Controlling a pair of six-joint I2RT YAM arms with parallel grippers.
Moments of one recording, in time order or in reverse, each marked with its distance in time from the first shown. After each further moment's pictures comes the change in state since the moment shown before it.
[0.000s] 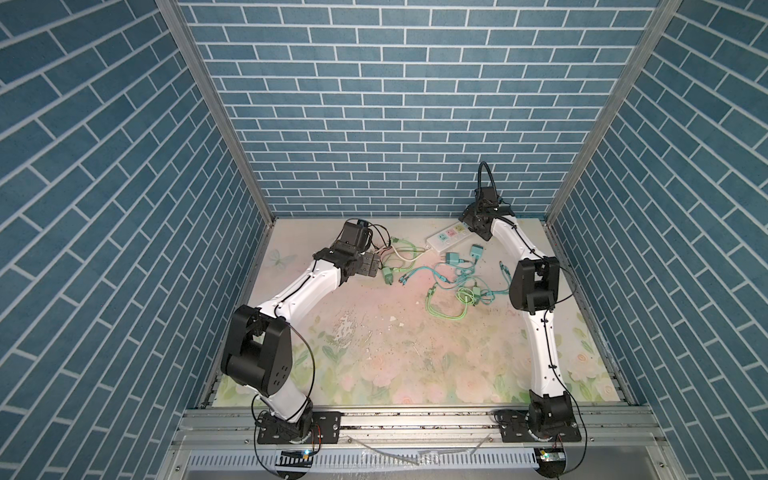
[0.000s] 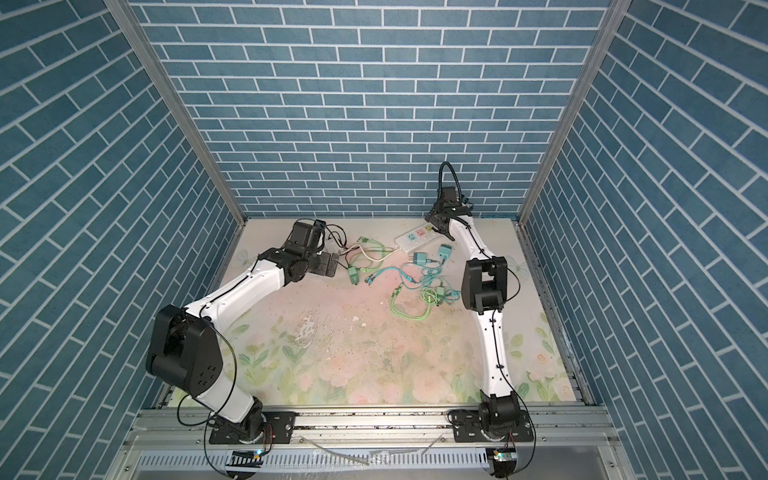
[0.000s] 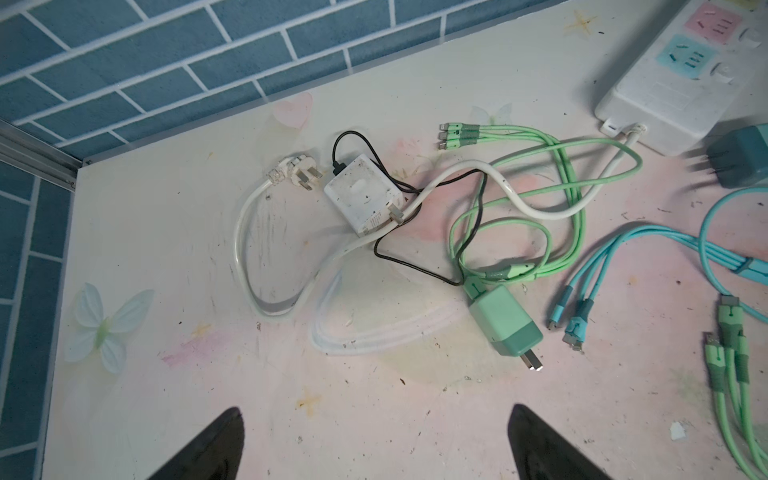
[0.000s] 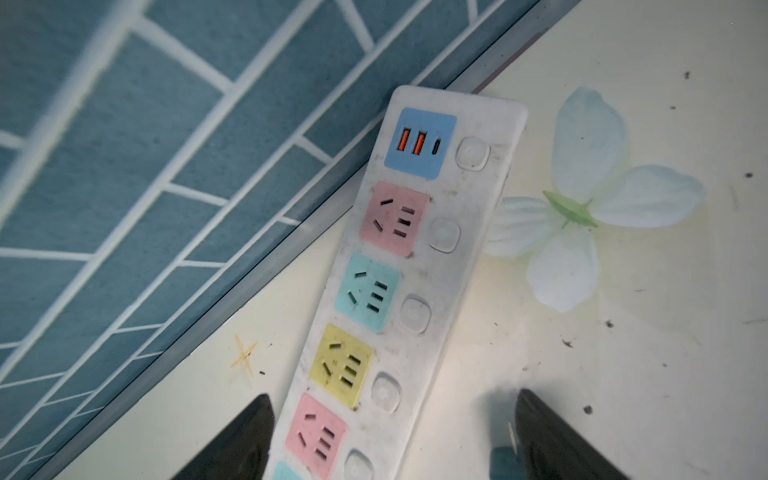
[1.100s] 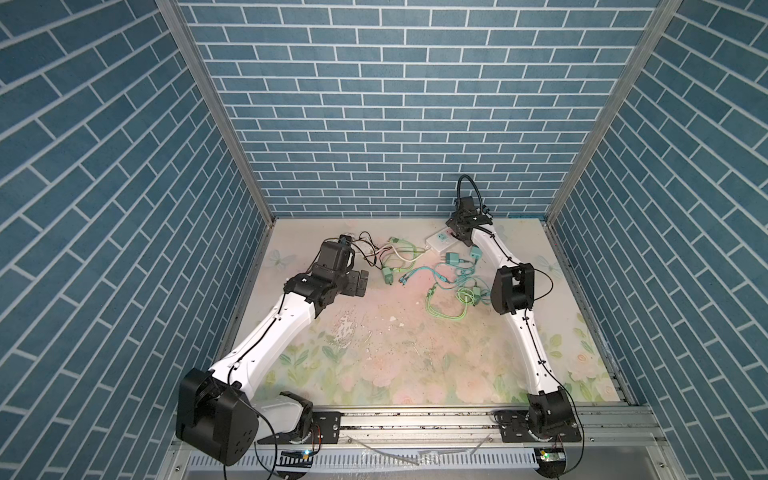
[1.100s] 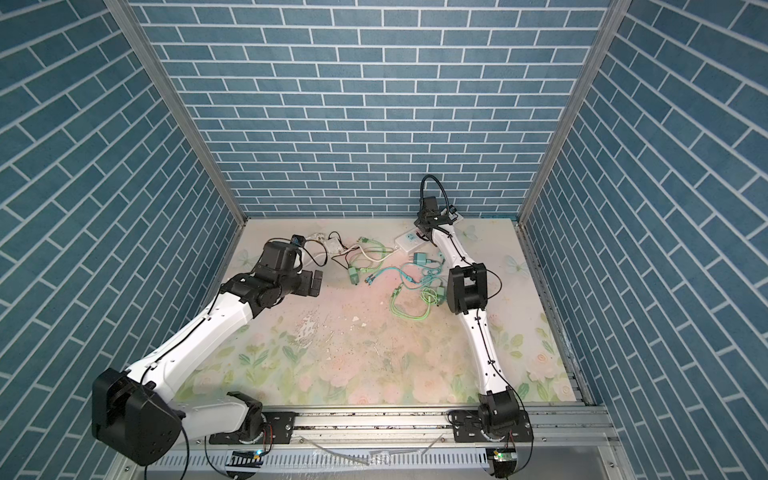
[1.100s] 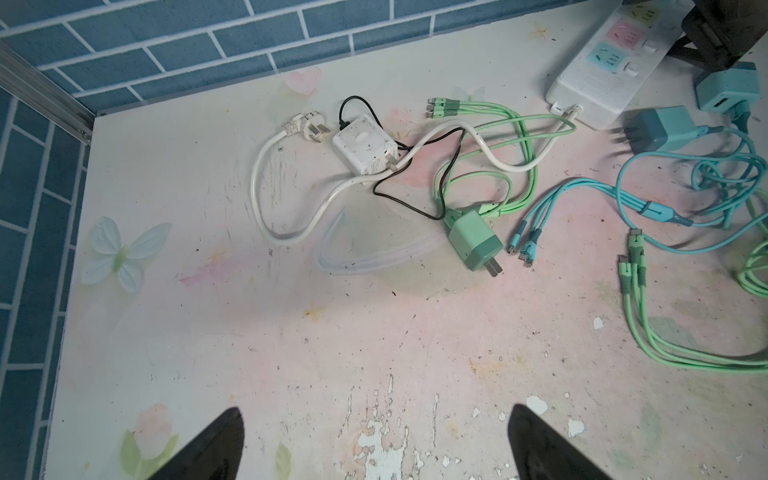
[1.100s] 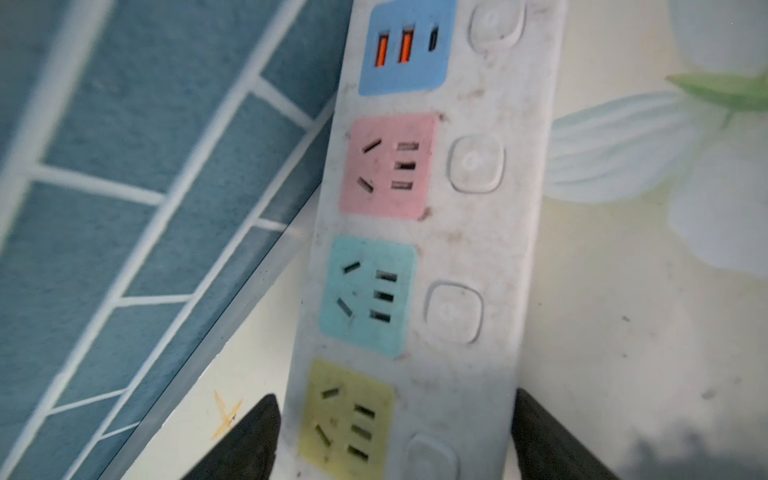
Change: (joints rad) left arm -0.002 -0.361 -0.223 -0.098 0.053 -0.061; right arm 0.071 0.226 0.223 0.018 0.098 0.190
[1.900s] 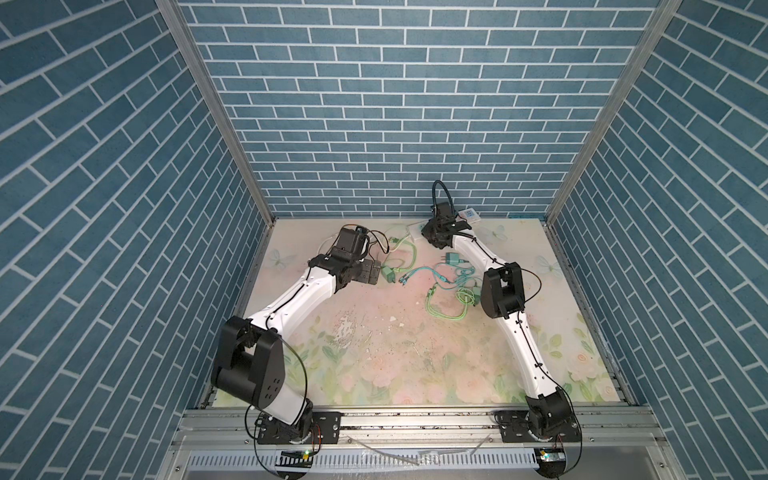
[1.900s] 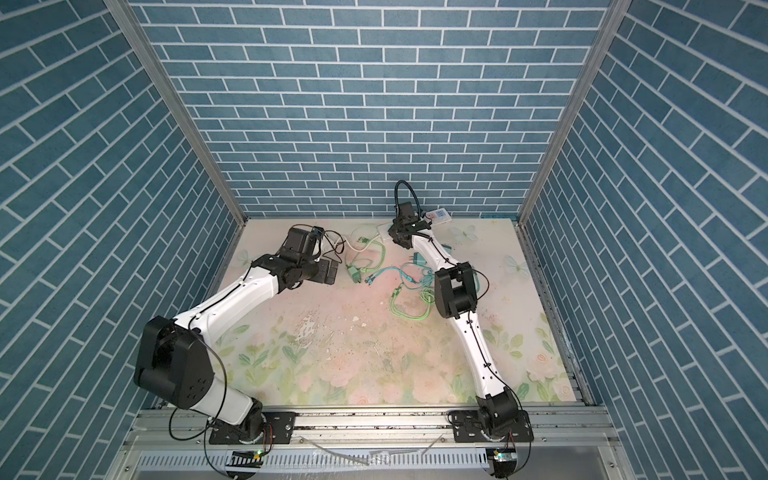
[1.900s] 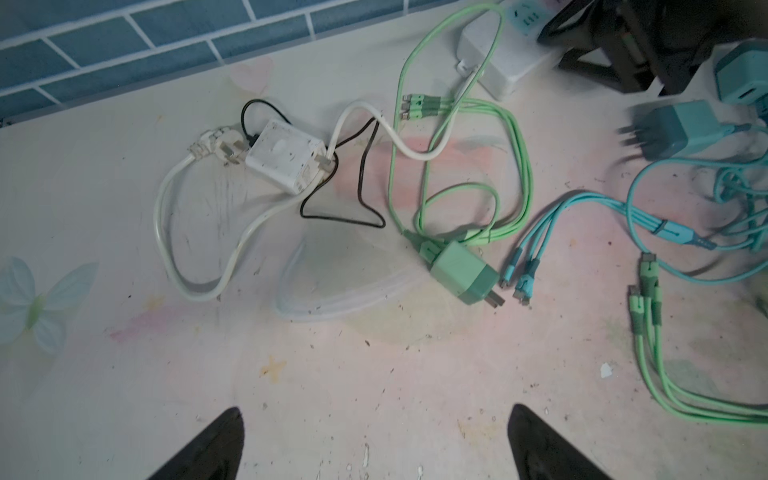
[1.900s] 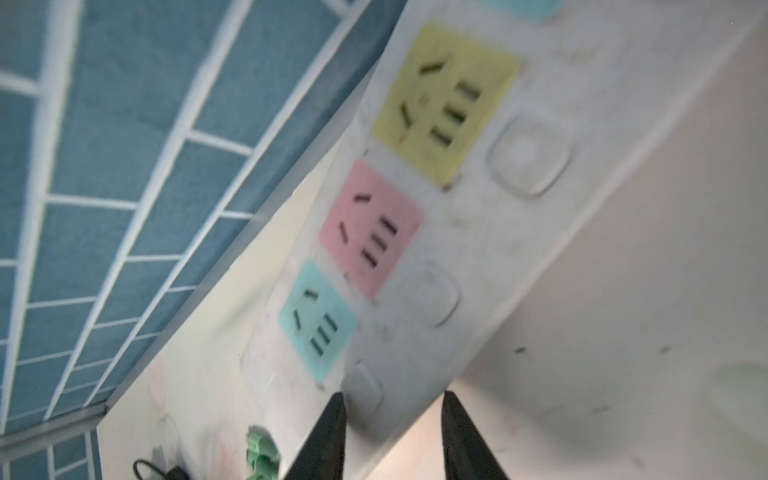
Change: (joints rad) left arm 0.000 0.323 0.192 0.088 0.064 0.018; right arm 0.153 -0.094 -0.196 0.142 -0.250 0.002
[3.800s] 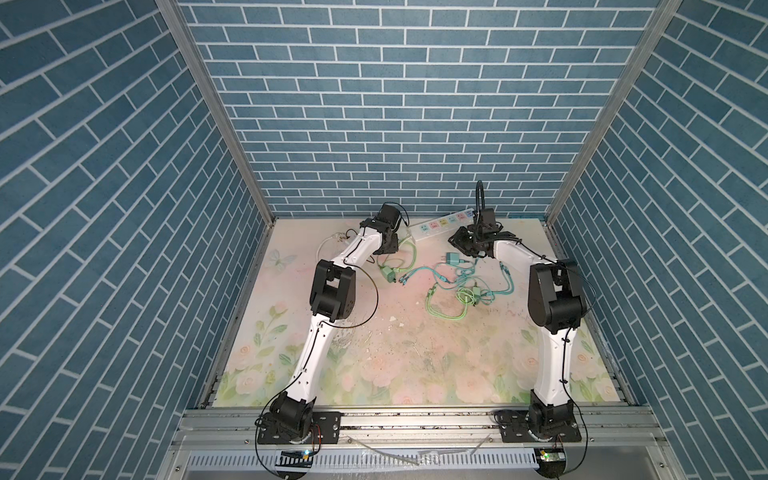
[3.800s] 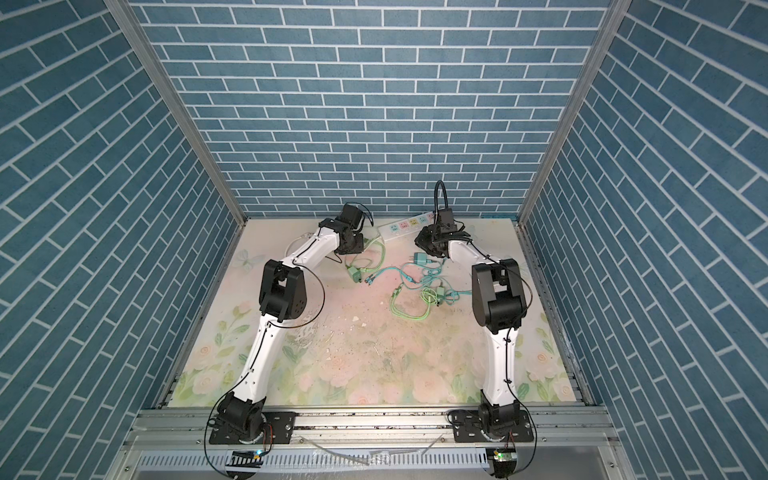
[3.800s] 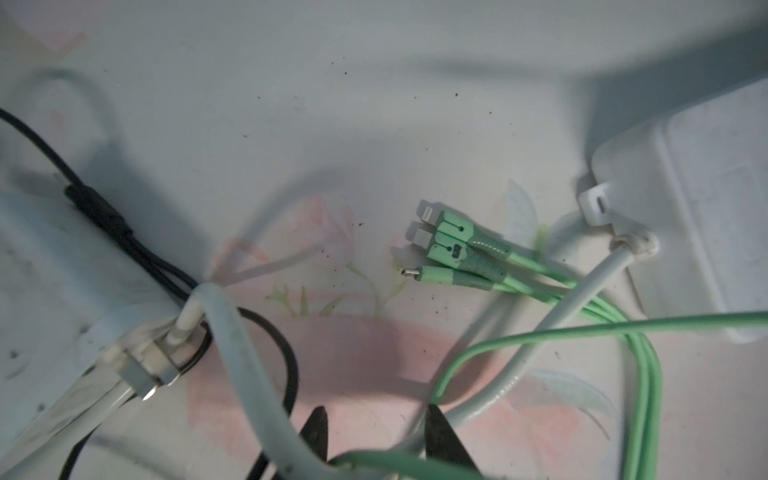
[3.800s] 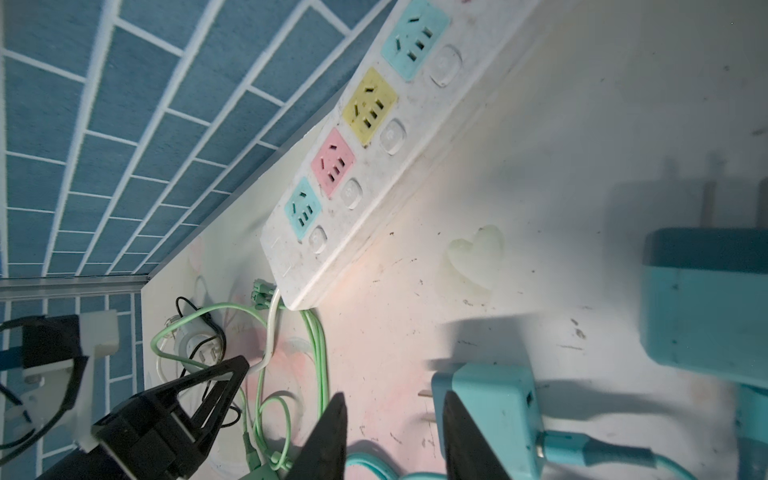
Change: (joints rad) left arm -0.002 1.016 1.133 -0.334 -0.035 -0.327; right arm -0.184 -0.568 -0.843 0.307 -0.243 -0.269
